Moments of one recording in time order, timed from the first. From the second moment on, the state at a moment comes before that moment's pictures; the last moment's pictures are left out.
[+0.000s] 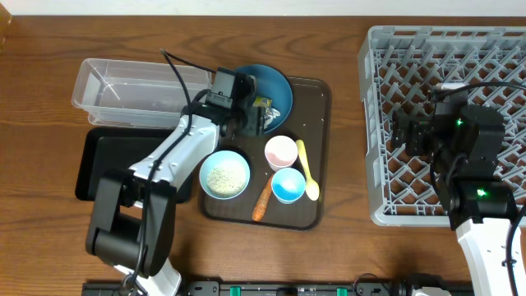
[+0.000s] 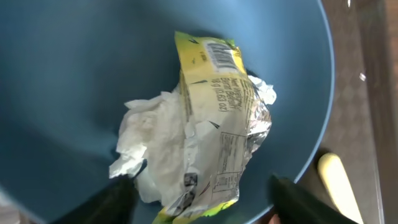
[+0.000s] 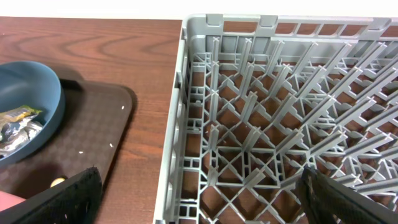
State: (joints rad) left arm -0.34 1.81 1.18 -0.41 0.16 -0.22; right arm -0.03 1.05 0.87 -0.41 -0.08 0.00
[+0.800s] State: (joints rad) left arm -0.31 1.63 1.18 -0.40 0.11 -0.22; right arm -0.03 1.05 0.87 -0.41 -0.08 0.00
